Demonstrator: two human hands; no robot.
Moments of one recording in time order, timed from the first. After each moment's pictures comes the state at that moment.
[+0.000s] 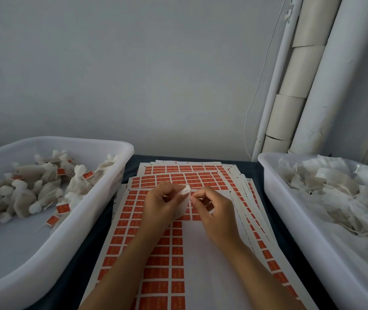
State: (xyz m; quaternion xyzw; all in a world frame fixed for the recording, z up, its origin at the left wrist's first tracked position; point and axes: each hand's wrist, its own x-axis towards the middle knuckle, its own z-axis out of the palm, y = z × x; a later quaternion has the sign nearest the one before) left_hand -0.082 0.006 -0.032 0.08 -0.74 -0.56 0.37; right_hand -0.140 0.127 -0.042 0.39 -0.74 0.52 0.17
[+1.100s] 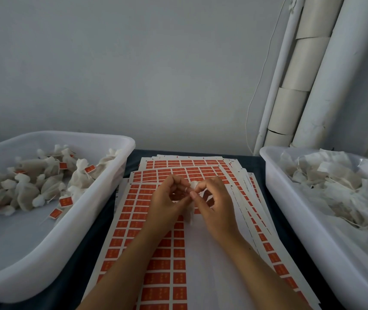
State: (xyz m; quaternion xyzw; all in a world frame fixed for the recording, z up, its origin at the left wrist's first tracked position) left_hand -0.078 0.011 -0.039 0.04 -0.76 -0.56 0.32; right_hand -0.137 0.124 -0.047 0.39 -0.73 0.54 0.17
